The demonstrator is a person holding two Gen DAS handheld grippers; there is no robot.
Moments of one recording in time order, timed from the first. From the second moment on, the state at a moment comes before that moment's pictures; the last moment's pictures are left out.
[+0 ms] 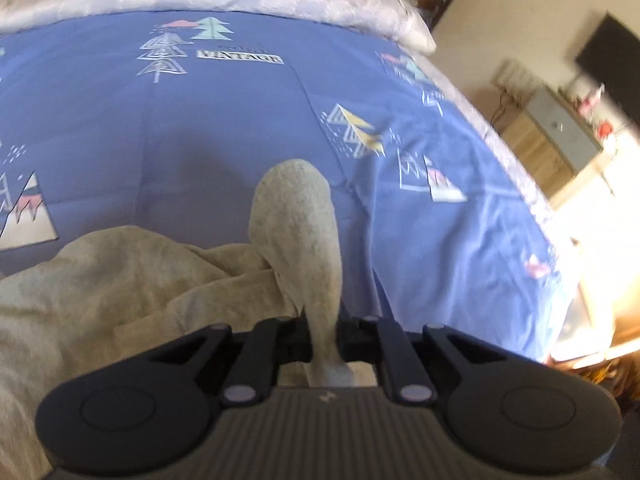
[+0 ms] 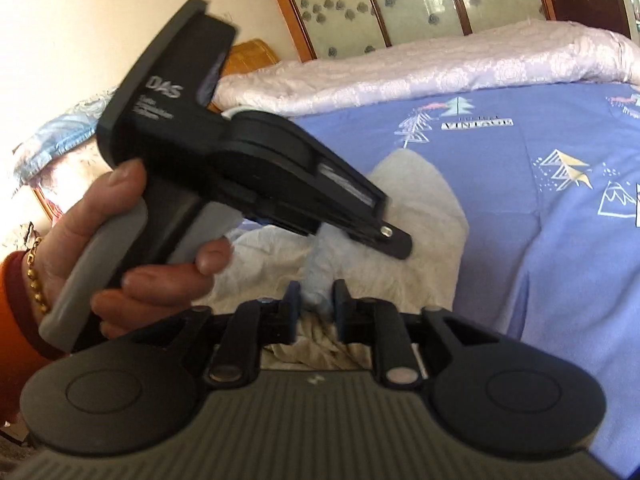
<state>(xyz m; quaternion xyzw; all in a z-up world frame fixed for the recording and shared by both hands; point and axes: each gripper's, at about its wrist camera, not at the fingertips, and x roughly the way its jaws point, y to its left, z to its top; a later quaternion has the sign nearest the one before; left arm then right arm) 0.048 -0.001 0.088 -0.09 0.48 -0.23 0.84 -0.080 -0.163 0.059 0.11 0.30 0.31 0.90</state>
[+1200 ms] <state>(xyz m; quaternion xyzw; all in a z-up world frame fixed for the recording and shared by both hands) -0.020 0.288 0.065 -0.19 0.43 0.03 0.88 -0.012 -0.112 0.025 0.18 0.39 0.38 0.82</state>
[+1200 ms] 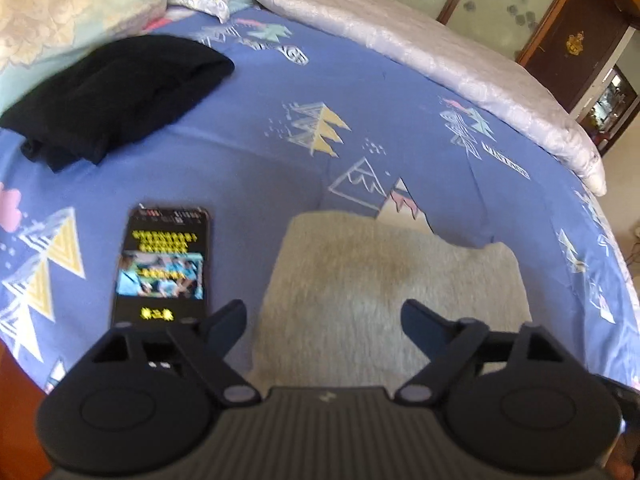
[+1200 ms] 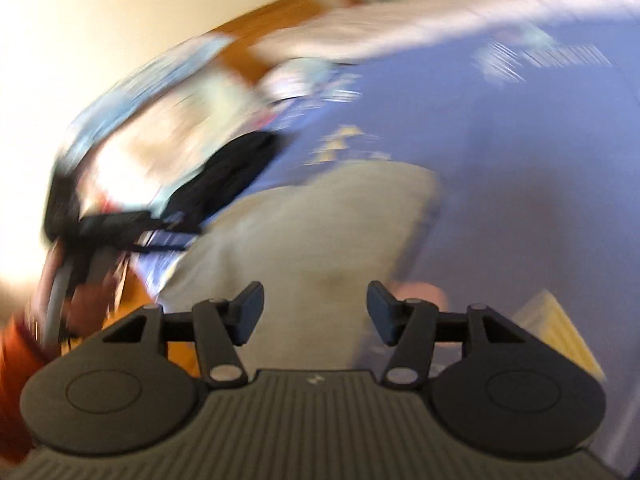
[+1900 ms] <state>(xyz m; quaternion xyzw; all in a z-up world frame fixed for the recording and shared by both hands) 0.013 0.168 0.050 -0.18 0.42 -0.06 0.89 -0.005 -0.072 0.092 0.01 0.26 0.36 0.89</state>
